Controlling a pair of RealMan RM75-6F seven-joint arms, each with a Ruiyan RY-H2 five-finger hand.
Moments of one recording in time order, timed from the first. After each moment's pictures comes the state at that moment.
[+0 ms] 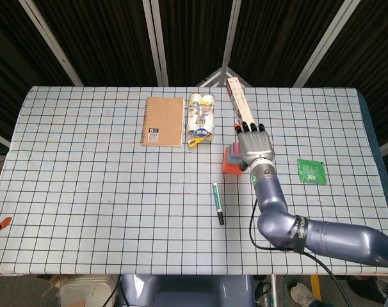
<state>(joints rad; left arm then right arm) -0.09 -1.09 -0.13 -1.70 1.16 1.42 0.20 1.19 -1.24 0.36 -1.79 0.08 1.08 -1.01</state>
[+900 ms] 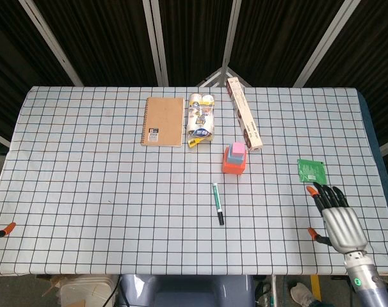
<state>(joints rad) -0.06 -1.09 -0.09 -1.73 1.24 1.47 0.22 0.27 -1.06 -0.14 -1.82 -1.40 1.45 -0.18</state>
